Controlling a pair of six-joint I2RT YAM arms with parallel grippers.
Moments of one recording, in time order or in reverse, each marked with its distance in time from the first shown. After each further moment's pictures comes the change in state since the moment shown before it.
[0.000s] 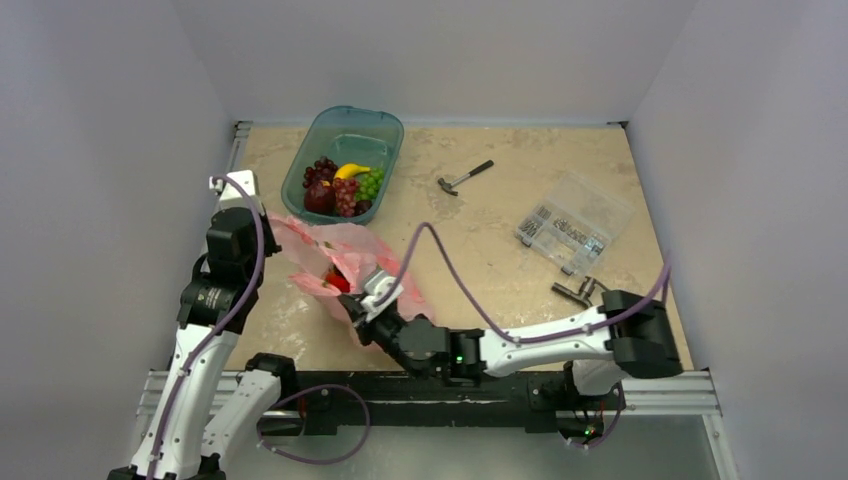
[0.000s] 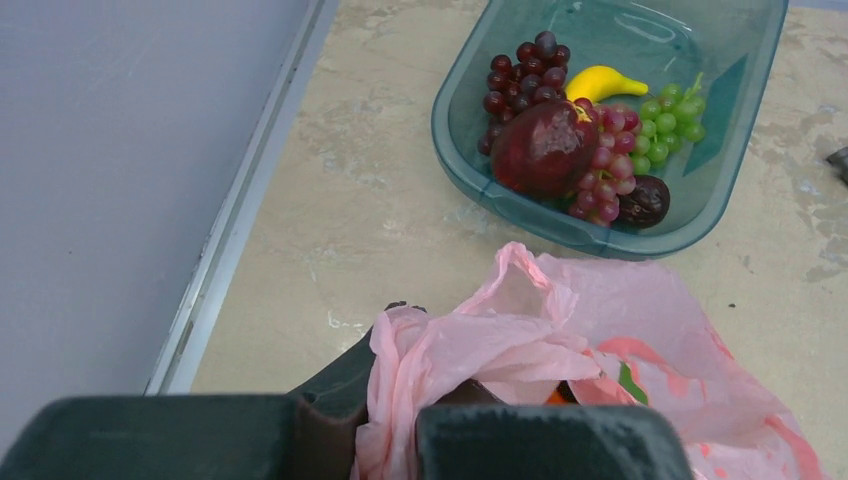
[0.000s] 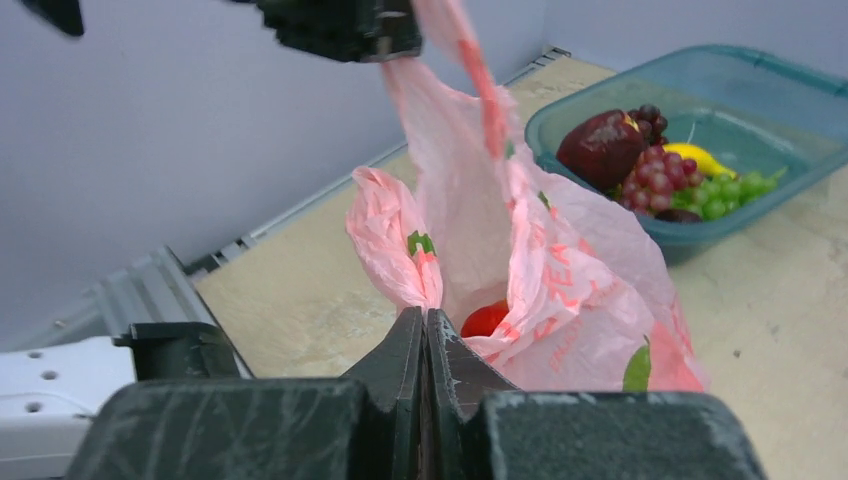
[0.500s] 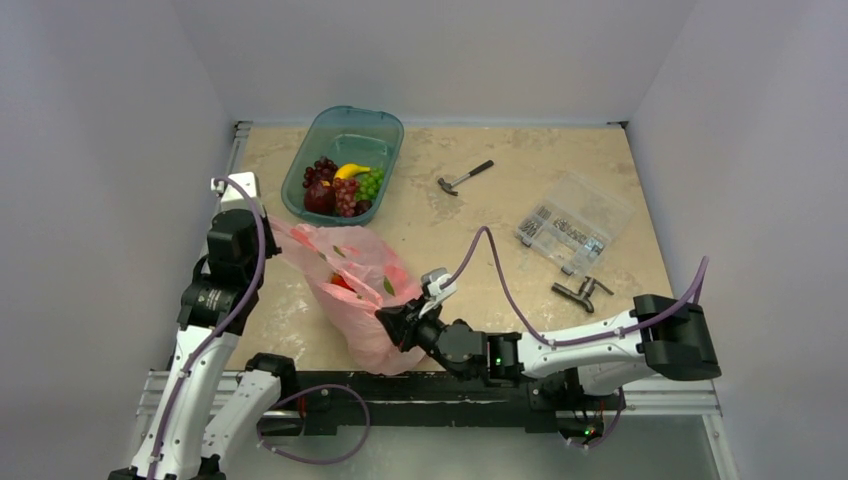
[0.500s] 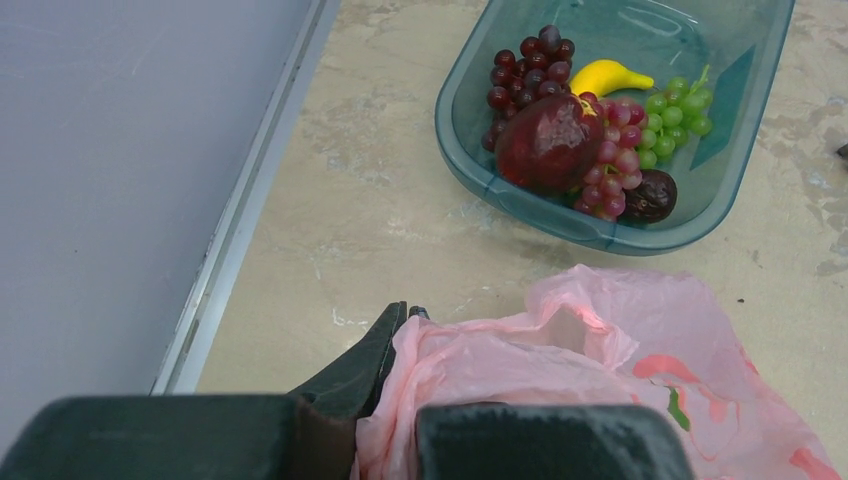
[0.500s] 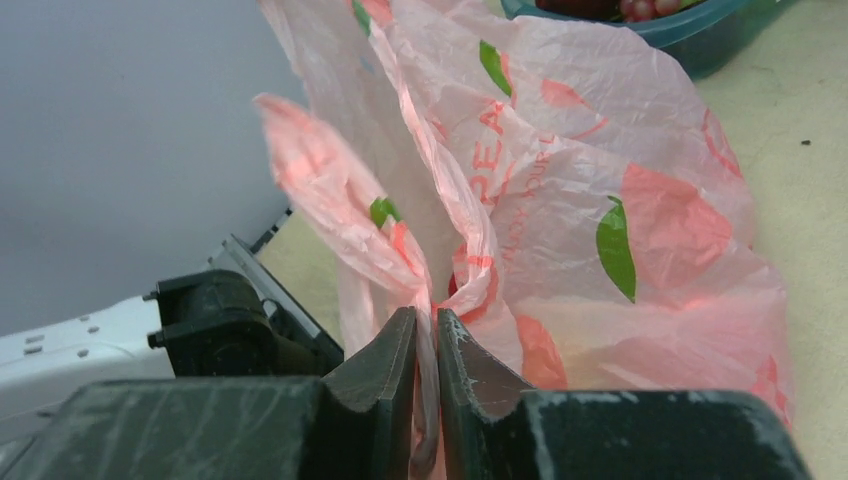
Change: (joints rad) left arm 0.000 -0.022 -0.016 -0.003 -0.012 0.016; right arm -0.028 -0.269 -0.383 -0.004 -0.008 0.563
